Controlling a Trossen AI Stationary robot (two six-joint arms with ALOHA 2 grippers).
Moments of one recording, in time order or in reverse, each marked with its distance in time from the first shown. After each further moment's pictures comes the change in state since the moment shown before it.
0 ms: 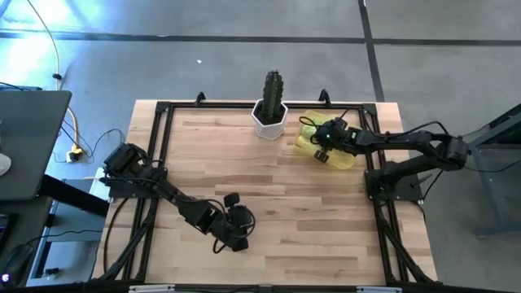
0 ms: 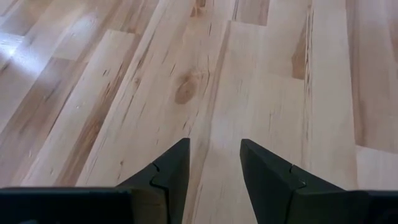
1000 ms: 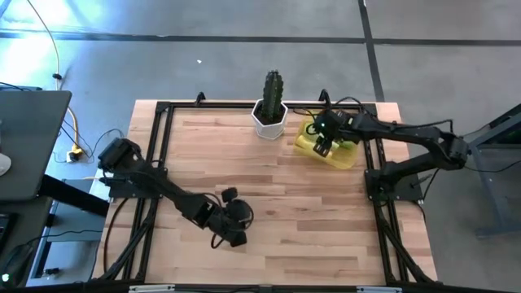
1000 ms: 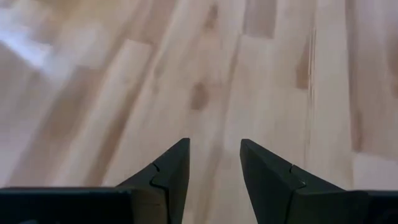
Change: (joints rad) left arm 0.025 -0.069 0.000 -0.062 0.011 0.008; right arm 0.033 0.000 0.346 -0.534 -0.028 0.166
